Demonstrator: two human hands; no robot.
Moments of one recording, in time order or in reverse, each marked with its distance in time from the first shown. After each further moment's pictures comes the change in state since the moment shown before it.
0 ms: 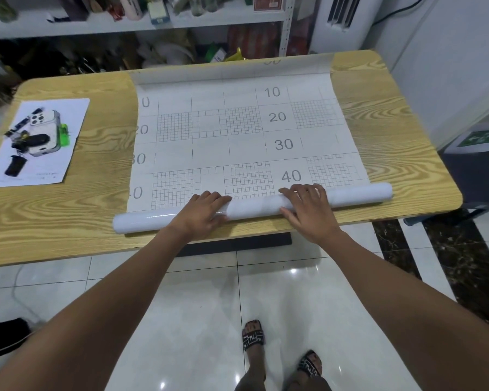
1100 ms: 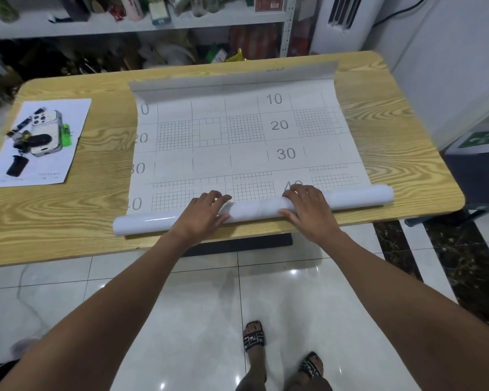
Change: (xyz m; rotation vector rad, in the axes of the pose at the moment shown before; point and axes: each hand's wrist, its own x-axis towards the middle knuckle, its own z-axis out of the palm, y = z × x) left_hand -0.005 0.001 0.008 0.067 0.129 -0.023; right_hand 0.005 -0.004 0.003 0.052 -0.005 -0.003
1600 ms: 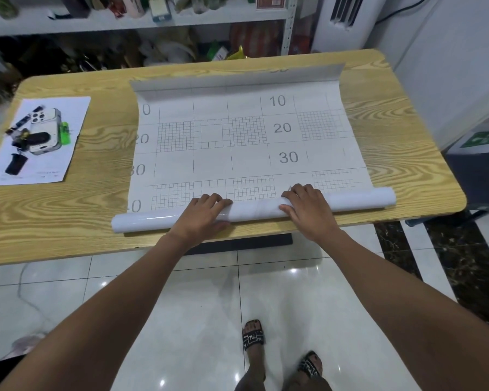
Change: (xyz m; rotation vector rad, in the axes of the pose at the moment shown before) left_hand -0.002 0.000 0.001 0.001 -0.037 0.041; right_hand 0.005 -0.002 -0.002 -0.033 -0.070 0.032
